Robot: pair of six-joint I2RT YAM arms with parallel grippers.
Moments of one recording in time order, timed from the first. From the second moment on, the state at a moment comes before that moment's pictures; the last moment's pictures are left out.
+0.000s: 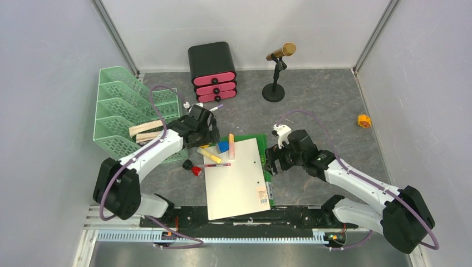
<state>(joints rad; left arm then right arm) -0.49 1.39 0.96 -0.57 -0.17 -0.62 0.66 1.08 0.56 -0.24 -0.19 0.18</state>
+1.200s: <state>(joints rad) -0.32 1.12 0.77 -0.68 -0.24 -0.58 0.57 1.18 0.69 -0.41 -0.25 0.08</state>
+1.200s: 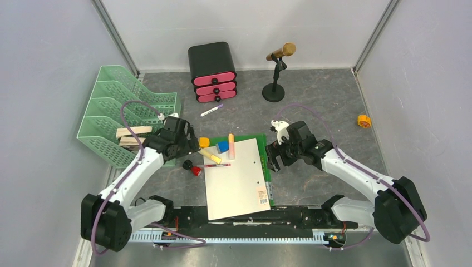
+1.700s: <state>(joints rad) -0.41 0.95 0.71 -0.48 0.17 -0.70 0.57 1.21 0.63 -0.37 -0.41 0.15</state>
